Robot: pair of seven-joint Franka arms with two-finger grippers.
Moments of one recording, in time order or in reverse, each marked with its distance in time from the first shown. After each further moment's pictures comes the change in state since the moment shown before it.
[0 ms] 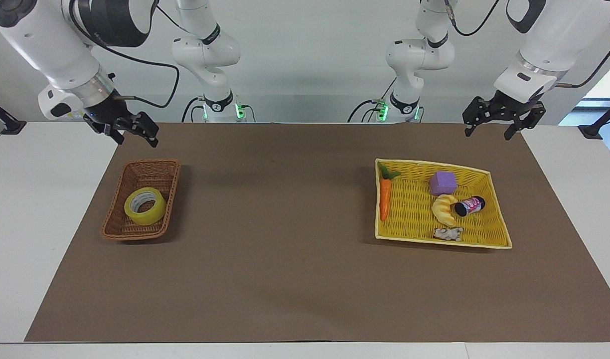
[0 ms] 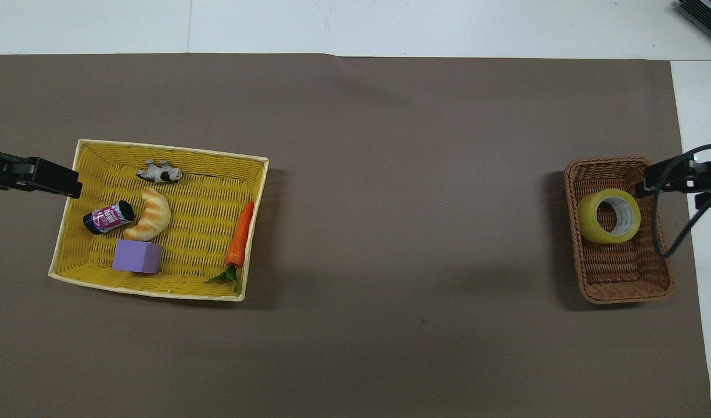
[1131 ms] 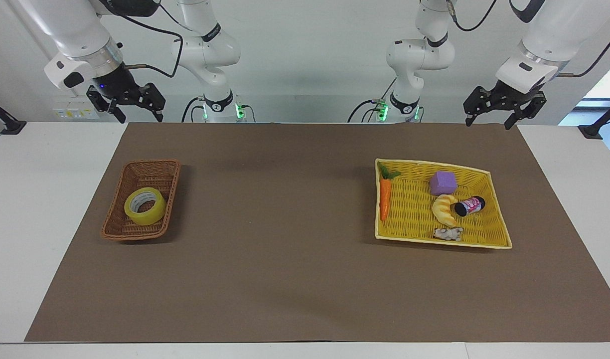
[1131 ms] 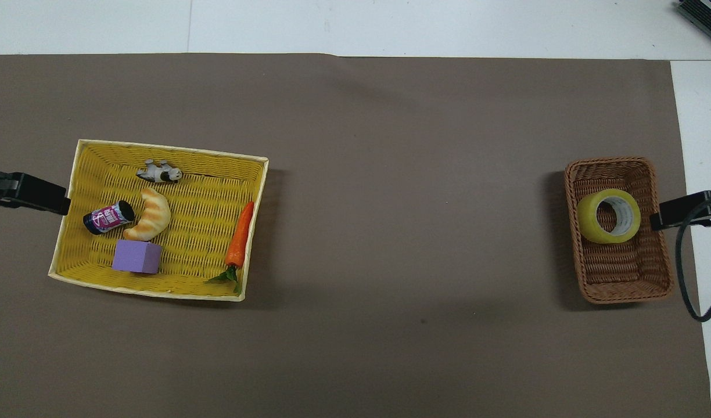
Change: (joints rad) left arm 0.000 -0.033 0.005 0.002 0.000 -0.065 0.000; right arm 0.018 -0.111 0.032 -0.098 -0.060 -0.008 -0.112
